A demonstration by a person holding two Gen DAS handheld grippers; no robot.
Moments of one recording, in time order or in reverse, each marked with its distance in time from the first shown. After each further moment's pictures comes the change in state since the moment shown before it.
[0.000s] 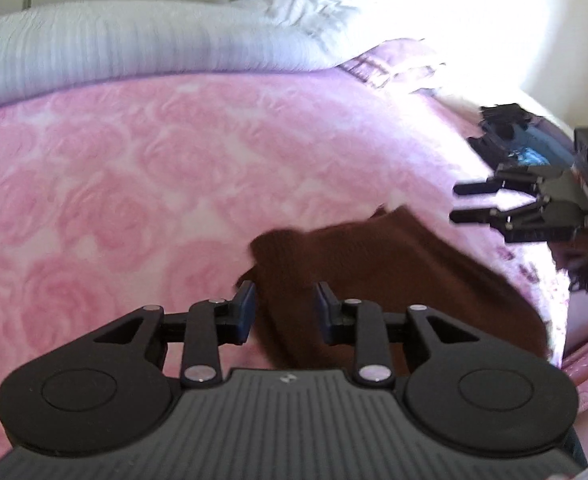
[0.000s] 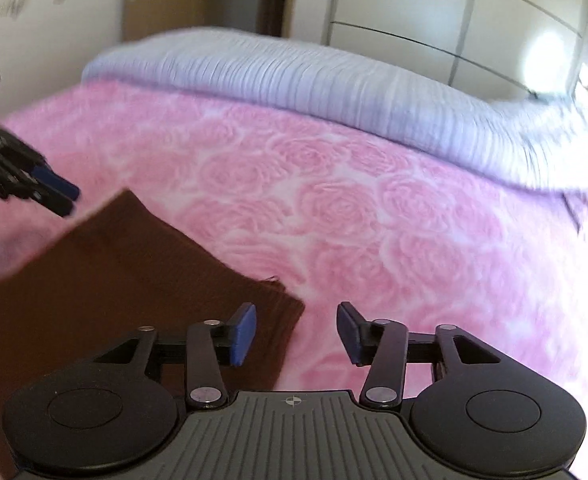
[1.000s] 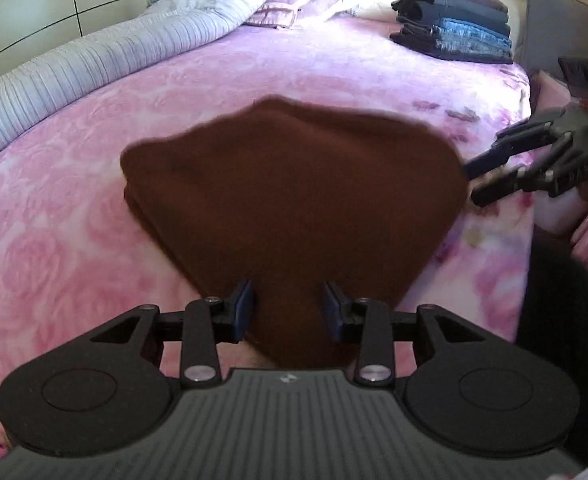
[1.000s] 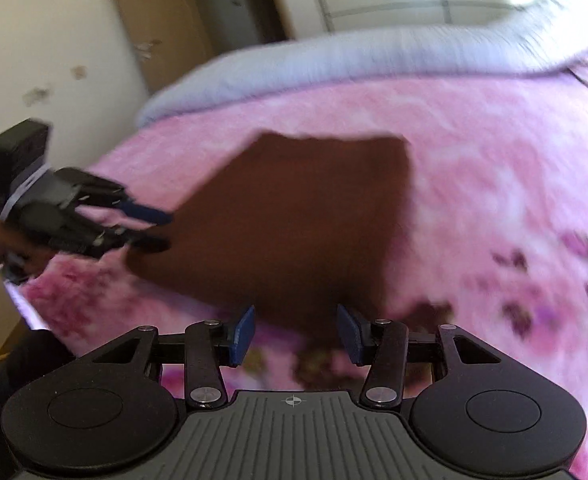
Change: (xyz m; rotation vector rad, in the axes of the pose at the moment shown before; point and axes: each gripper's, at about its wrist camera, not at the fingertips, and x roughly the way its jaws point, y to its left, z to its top) left arm -0.034 -0.104 -0.110 0.290 0.065 0.068; right arm -0.108 0.075 -0.137 0.281 -0.010 0.196
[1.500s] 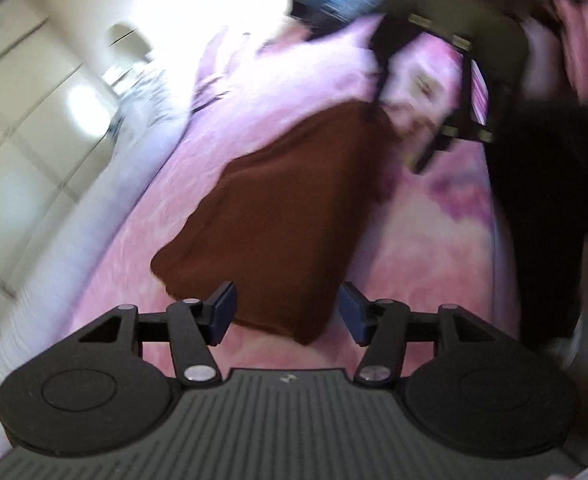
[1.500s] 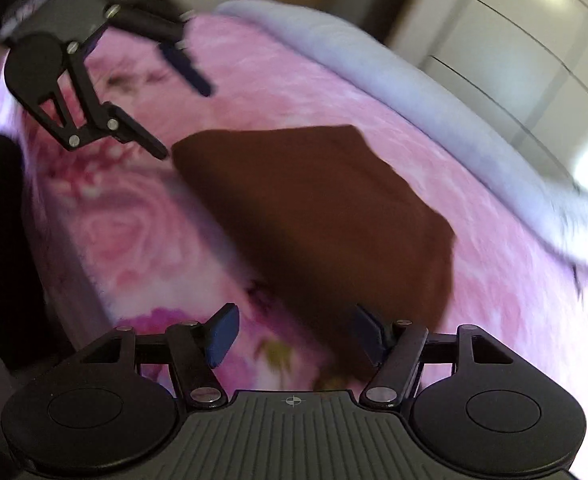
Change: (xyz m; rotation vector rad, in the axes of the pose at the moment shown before) left arm -0.037 -0.086 -0.048 0.738 -0.076 0.219; right arm 0.029 0.125 -0.020 -0.755 0.088 -0.218
